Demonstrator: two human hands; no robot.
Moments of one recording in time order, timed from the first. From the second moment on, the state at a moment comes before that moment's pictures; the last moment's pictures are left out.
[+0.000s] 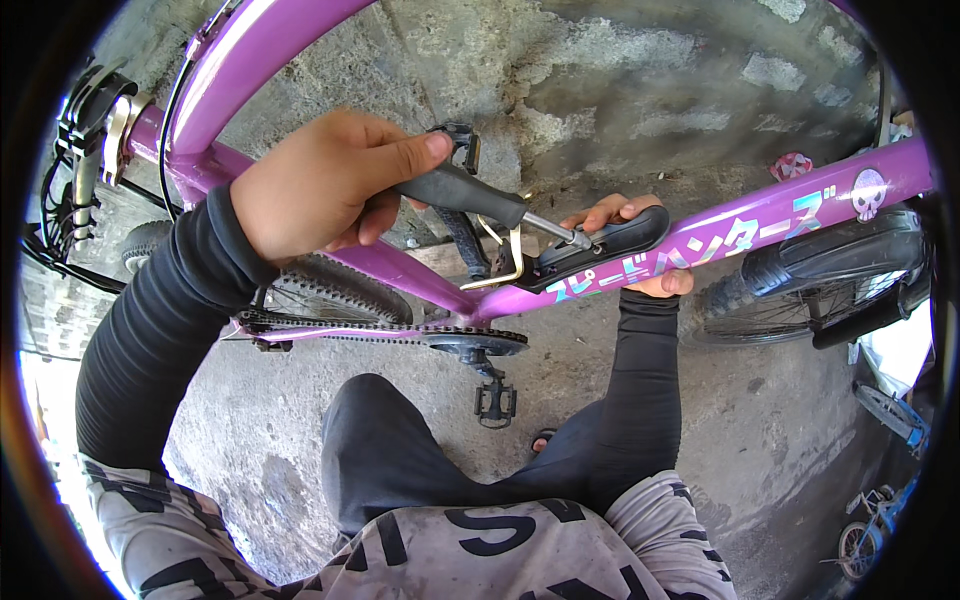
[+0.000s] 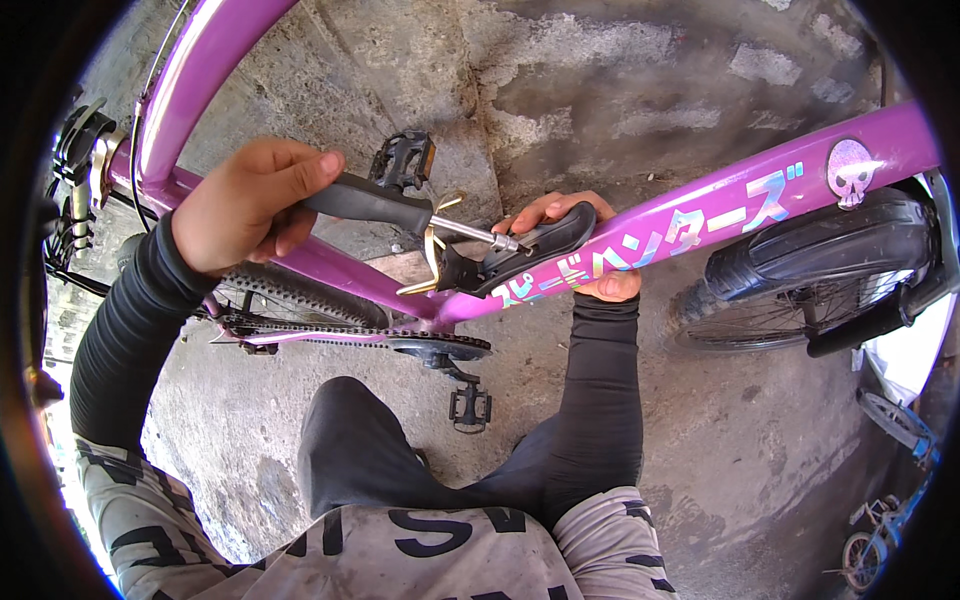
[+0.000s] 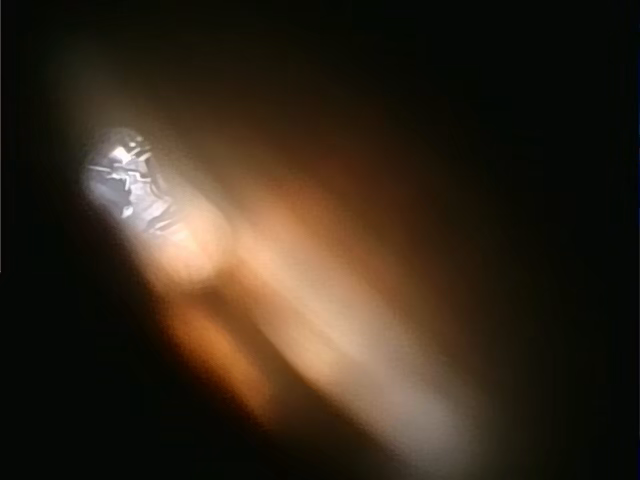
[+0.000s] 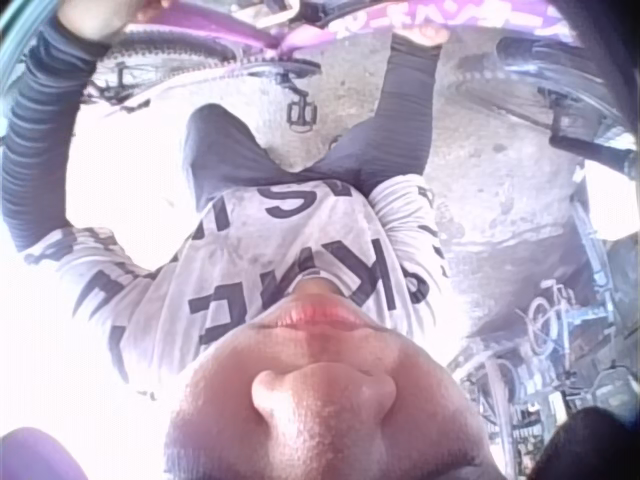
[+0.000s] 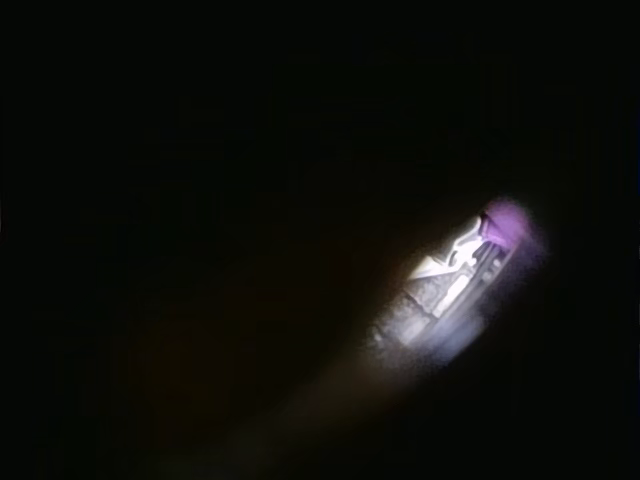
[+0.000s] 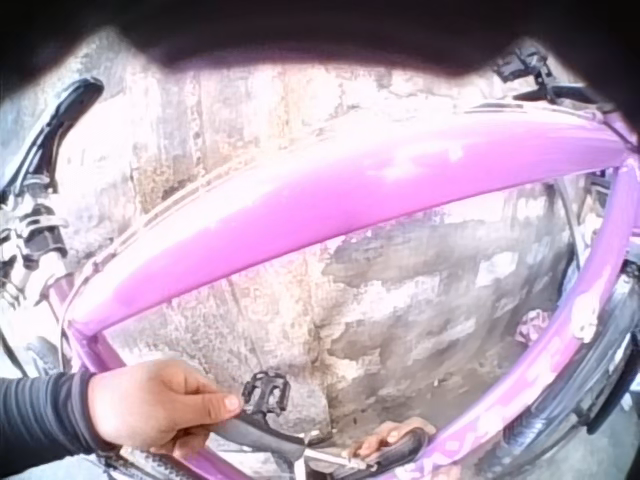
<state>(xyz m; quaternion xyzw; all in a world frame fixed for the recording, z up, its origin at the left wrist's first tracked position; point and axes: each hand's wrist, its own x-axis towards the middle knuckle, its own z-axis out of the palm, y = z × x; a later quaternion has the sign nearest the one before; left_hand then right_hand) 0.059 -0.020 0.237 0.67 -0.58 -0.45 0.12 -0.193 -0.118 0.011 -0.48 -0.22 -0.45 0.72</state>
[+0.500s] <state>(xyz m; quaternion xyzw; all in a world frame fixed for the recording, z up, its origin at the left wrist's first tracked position) 0.052 -0.022 0.245 0.68 -0.63 -0.37 0.07 -0.193 -0.118 0.011 -0.47 -0.22 -0.44 0.73</state>
